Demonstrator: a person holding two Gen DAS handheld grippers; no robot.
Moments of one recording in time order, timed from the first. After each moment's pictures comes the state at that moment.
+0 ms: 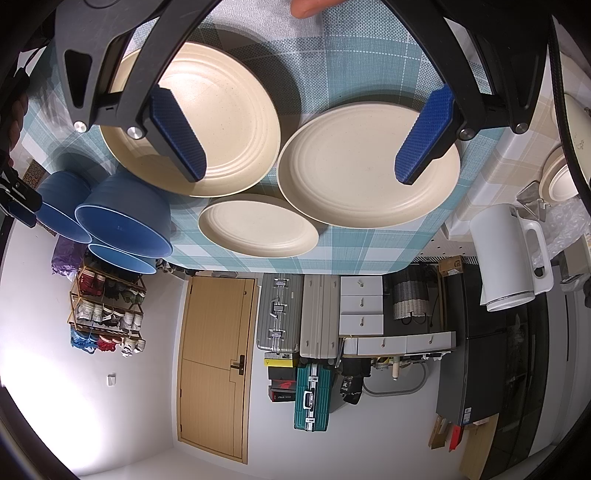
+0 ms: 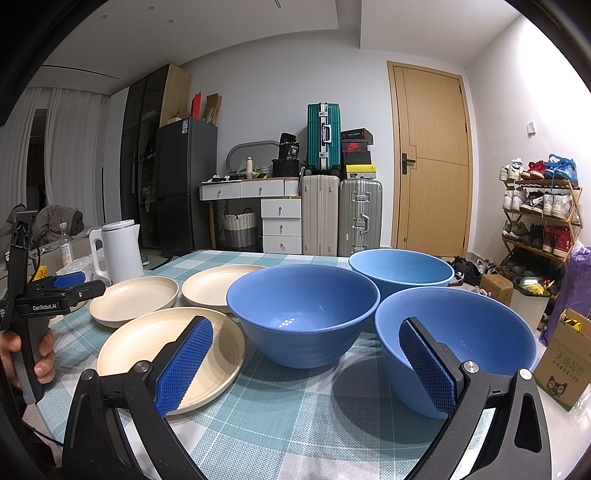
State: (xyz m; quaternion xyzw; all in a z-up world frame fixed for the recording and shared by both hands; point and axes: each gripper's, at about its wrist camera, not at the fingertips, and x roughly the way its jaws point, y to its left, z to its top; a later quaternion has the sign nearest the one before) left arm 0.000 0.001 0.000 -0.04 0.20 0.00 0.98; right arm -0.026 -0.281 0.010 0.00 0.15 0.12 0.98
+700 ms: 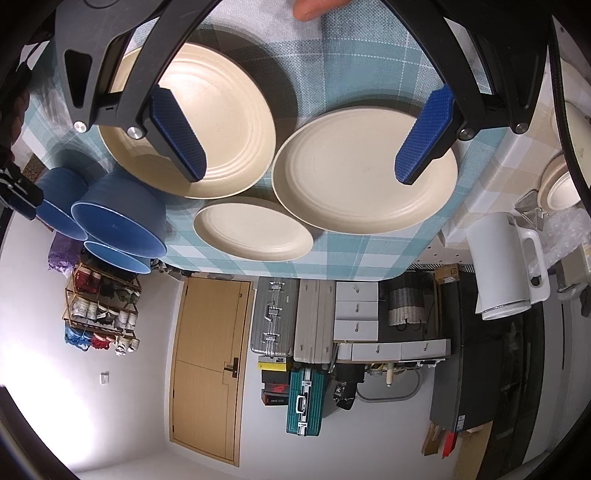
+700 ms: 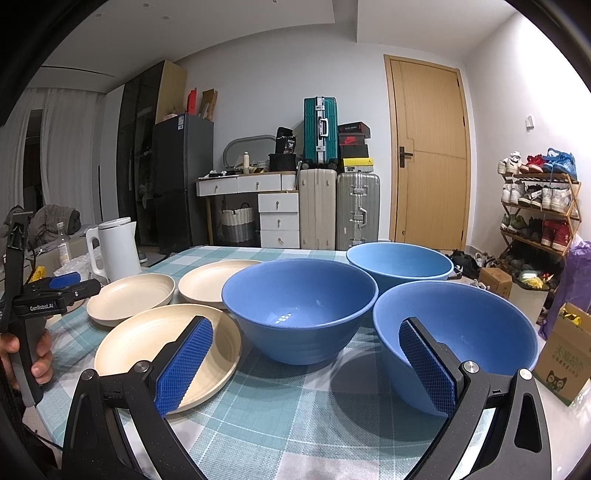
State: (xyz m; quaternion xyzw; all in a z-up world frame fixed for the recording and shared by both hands) left arm 0.001 0.012 -0.008 -0.05 0.21 0.01 0.98; right arm -0.021 -0.284 0.009 0.00 0.17 0.11 0.98
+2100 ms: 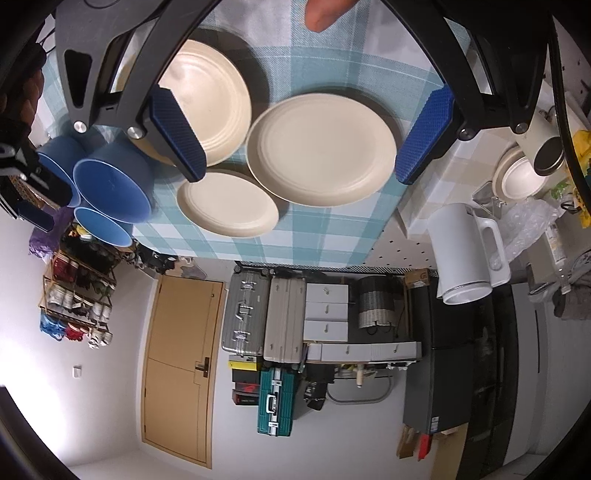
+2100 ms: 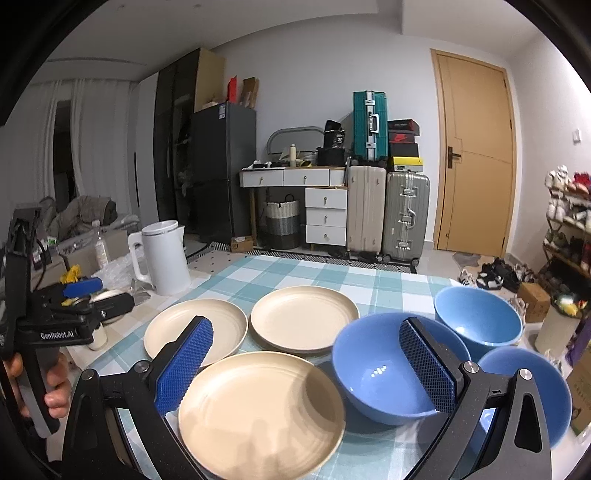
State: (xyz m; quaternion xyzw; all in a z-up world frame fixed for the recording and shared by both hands) left arm -0.037 0.034 0.091 -0.06 0.23 0.07 0.97; right arm 0.007 -0.168 0.105 -0.03 0.18 0.20 0.96
